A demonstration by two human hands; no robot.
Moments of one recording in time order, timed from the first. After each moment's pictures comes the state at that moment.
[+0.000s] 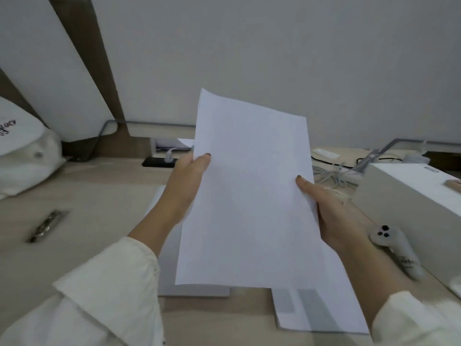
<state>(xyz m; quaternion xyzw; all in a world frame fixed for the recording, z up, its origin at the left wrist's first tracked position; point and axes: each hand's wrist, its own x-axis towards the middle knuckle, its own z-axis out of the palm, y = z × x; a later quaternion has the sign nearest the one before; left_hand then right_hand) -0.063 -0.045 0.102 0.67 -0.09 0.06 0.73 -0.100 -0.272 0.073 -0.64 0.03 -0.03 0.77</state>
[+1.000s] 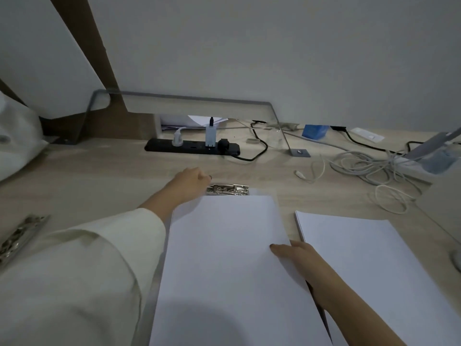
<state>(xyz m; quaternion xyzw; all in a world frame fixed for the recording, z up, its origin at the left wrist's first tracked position) 0.140 0.011 -0.016 0.95 -0.05 -0.07 0.31 -0.018 -0.206 -0.037 -0.74 0.21 0.16 0.62</state>
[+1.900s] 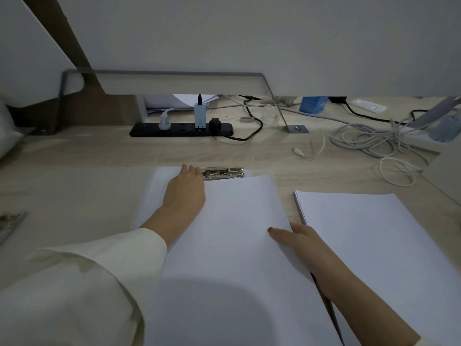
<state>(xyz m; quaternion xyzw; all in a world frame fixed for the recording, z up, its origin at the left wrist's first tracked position) 0.116 -0.017 -0.063 0.99 -0.10 0.06 -0.01 -0.020 -0.204 -0.043 -0.75 0.20 0.13 0.62</state>
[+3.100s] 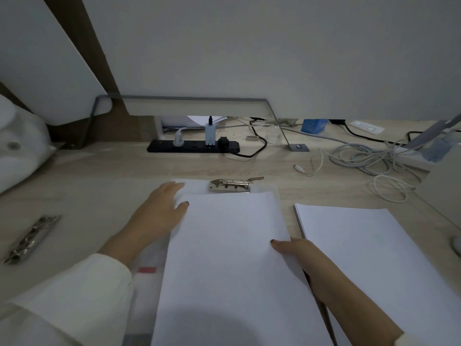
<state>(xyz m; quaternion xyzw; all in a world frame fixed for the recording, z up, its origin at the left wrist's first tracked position) 0.057 0.049 -0.020 0.95 -0.08 0.00 0.31 -0.031 -0.201 -0.033 -0.69 0.24 0.16 0.66</state>
